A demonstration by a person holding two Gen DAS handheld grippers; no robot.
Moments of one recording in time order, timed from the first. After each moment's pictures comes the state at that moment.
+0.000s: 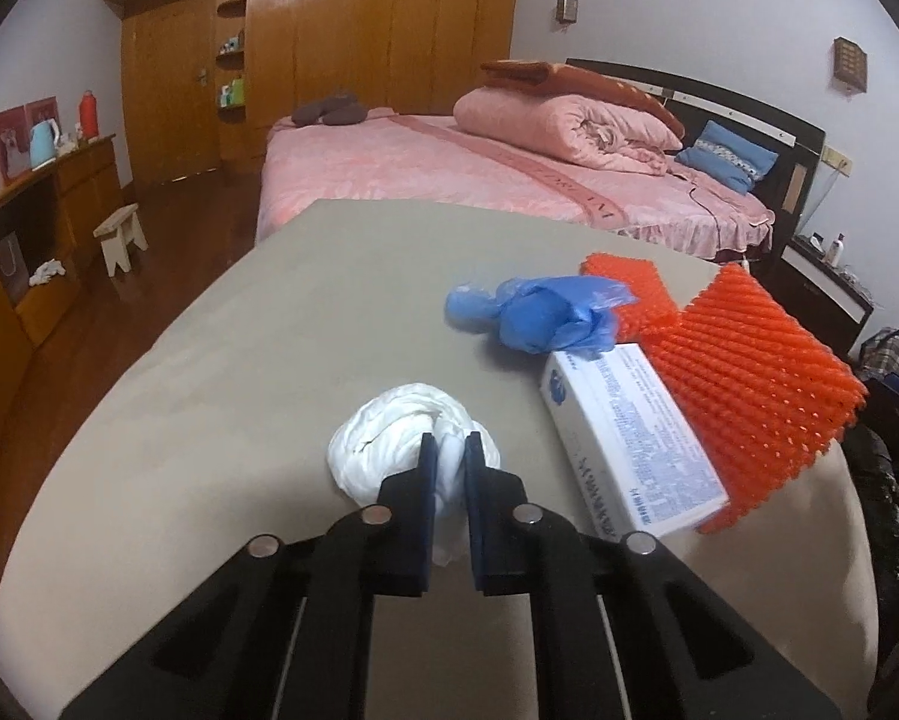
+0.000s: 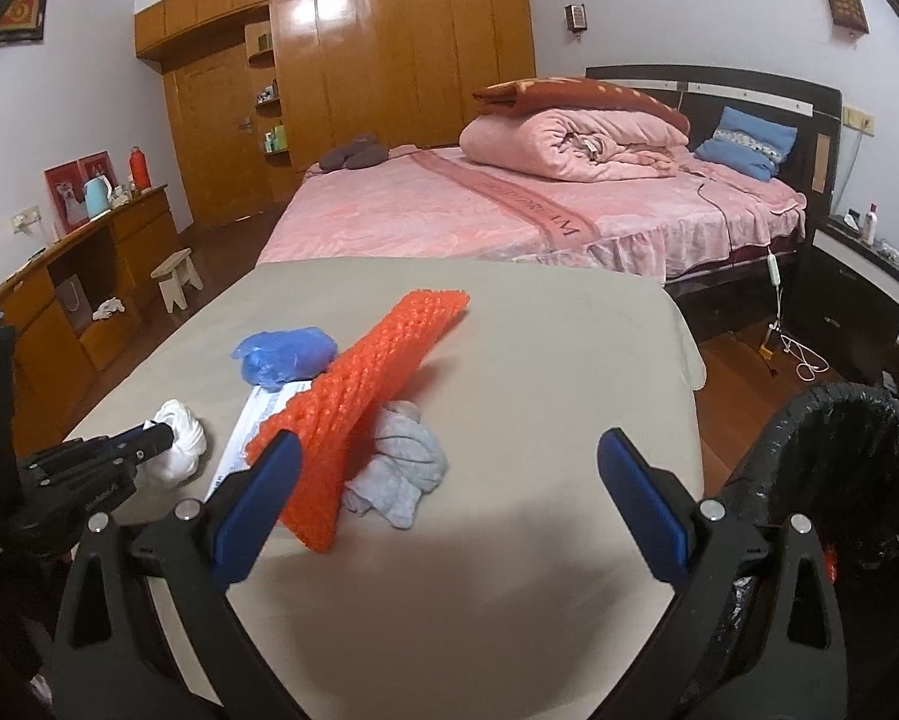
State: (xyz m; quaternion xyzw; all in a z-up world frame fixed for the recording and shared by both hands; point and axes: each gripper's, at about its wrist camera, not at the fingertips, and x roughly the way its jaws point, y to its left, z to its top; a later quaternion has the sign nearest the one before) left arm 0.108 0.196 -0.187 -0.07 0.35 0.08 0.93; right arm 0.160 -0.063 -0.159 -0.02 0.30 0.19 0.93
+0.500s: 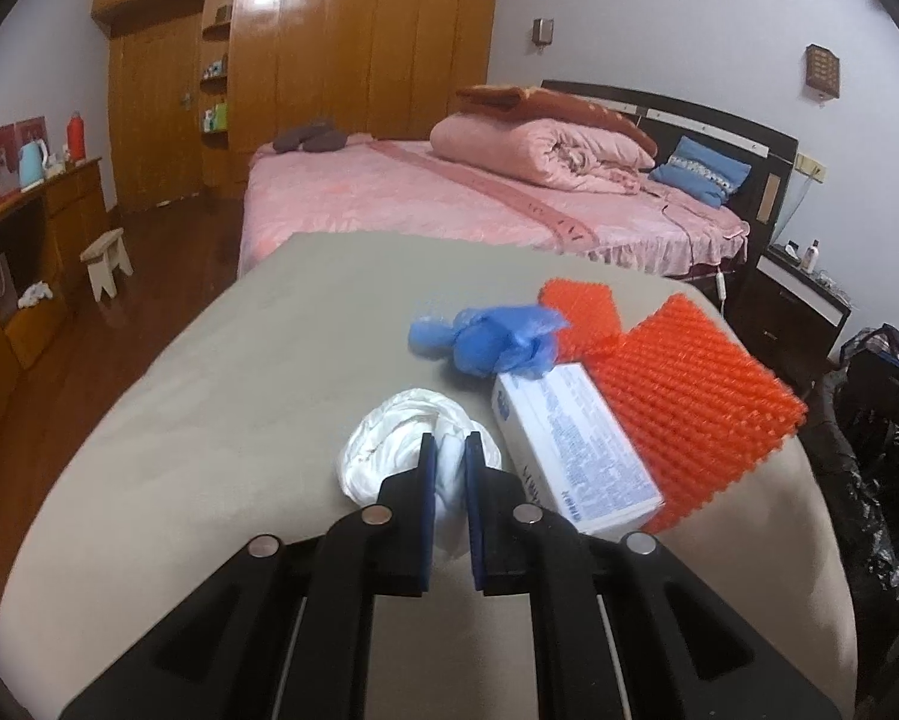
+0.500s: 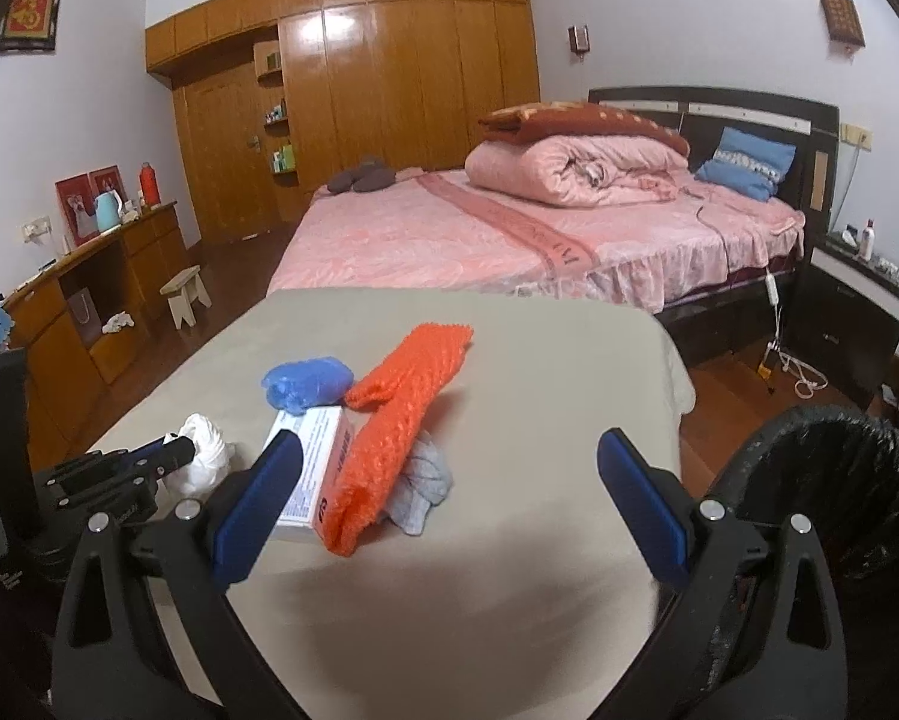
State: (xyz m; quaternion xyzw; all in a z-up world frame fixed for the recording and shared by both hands) left arm 0.095 0.179 -0.167 -0.06 0.32 0.05 0.94; right arm 0.140 -0.072 -0.131 -0.02 0.28 0.20 0.94
